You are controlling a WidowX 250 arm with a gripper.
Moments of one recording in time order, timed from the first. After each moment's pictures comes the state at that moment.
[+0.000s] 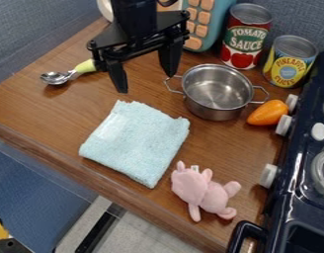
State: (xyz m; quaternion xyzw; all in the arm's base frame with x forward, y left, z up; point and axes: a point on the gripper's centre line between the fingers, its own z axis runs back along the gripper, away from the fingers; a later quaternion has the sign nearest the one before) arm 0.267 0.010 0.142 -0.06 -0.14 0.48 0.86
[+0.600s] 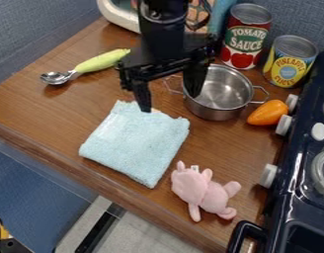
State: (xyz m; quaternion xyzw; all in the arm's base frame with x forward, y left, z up) arm 0.275 -0.023 0.125 -0.07 -0.12 0.46 0.88
